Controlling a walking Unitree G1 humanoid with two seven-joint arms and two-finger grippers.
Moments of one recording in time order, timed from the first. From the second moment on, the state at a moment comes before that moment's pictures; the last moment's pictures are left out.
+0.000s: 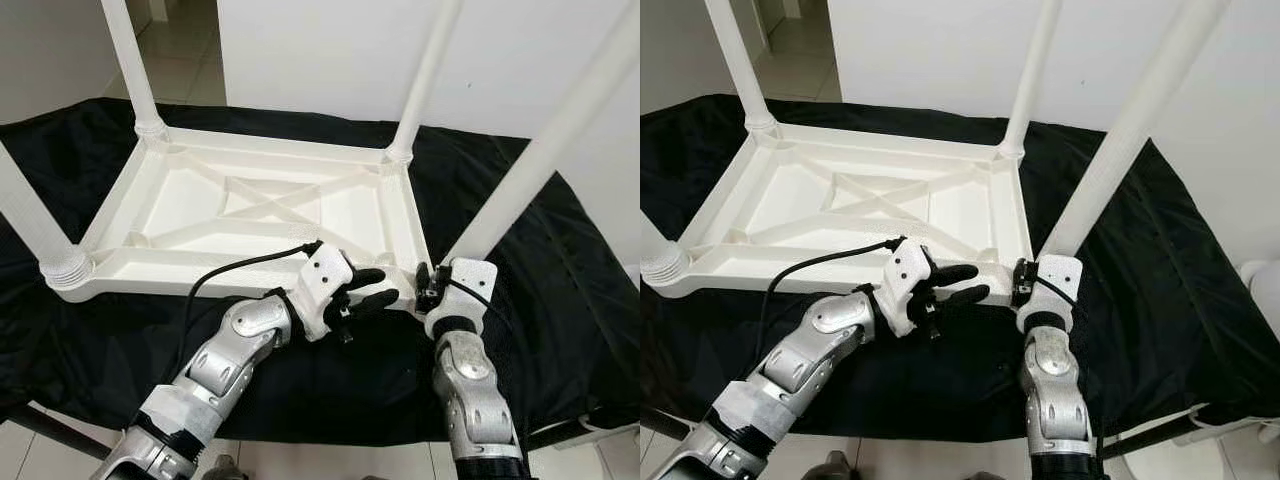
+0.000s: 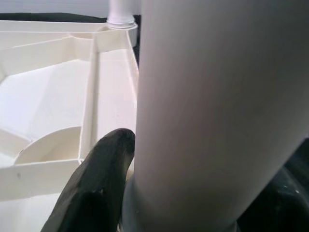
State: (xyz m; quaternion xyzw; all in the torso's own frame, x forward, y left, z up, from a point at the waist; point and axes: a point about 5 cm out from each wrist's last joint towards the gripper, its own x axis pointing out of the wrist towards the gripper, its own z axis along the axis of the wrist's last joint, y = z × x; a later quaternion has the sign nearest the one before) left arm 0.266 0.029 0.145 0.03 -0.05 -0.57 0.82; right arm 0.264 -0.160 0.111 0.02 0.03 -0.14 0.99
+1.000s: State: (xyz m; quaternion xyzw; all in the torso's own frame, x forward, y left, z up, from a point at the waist) left arm 0.266 0.031 0.144 0.03 -0.05 -0.56 0.82; right arm 0.247 -0.201 0.113 -0.03 0.01 0.09 1.00
